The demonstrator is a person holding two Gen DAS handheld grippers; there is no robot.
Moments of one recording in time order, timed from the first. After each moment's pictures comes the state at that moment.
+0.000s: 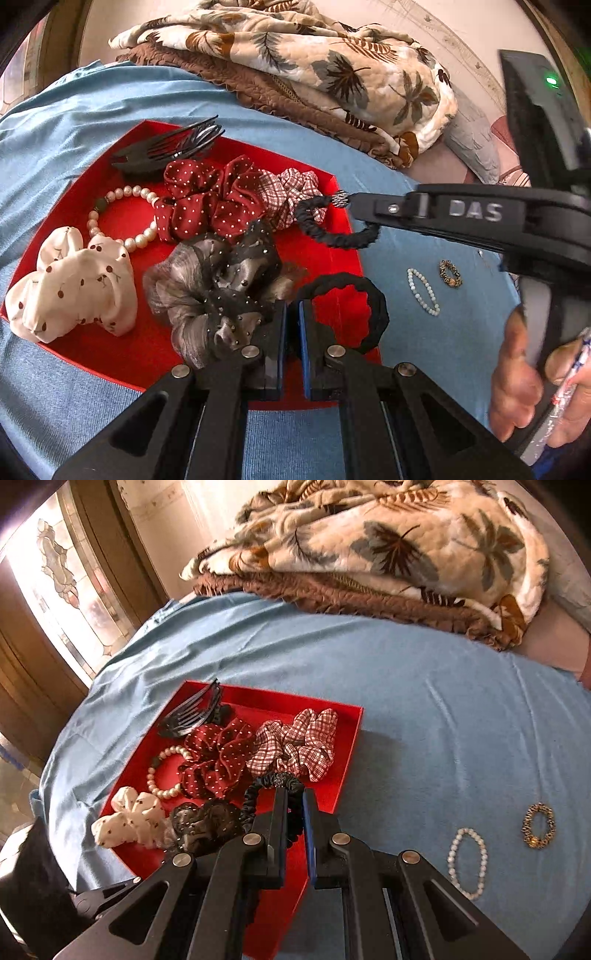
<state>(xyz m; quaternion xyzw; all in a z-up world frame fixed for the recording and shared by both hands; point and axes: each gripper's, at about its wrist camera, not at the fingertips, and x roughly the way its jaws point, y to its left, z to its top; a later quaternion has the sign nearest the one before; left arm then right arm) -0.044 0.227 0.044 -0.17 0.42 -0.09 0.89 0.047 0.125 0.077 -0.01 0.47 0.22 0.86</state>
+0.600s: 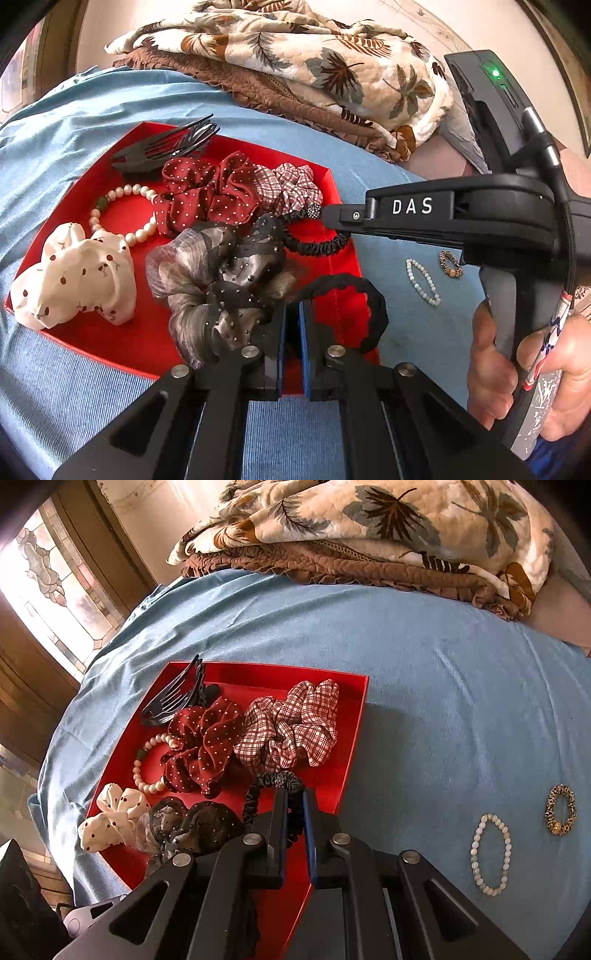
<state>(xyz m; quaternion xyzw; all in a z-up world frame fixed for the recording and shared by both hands) -0.053 0.222 0.047 -0.16 0.42 -0.09 0.89 0.057 0.126 0.054 0.00 0.50 0.21 0.84</state>
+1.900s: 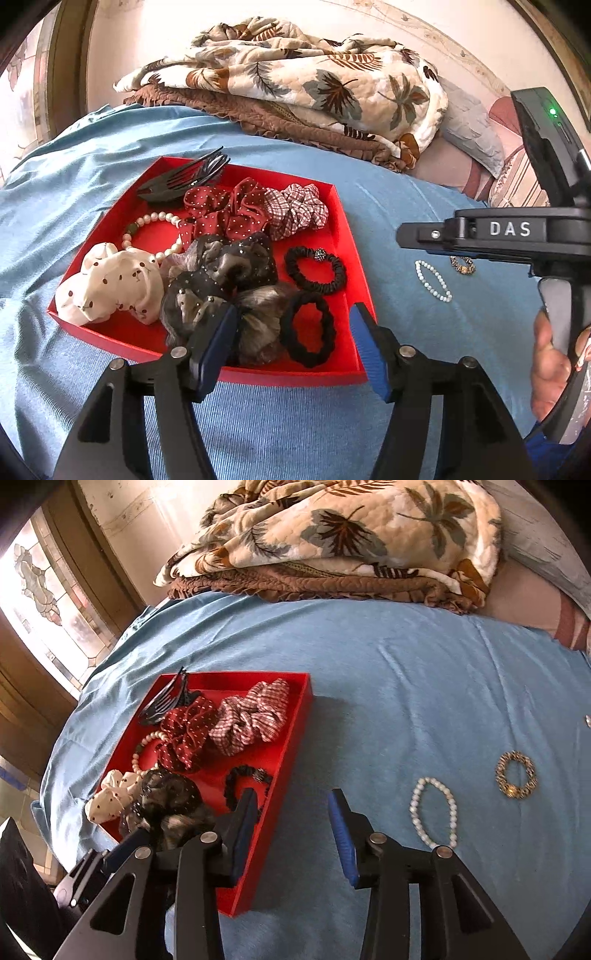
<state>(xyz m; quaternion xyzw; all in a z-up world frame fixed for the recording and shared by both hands) -0.080 0.211 0.062 -0.10 0.38 -0.05 0.92 0.017 0.064 0.079 0.02 0.48 0.18 0.86</state>
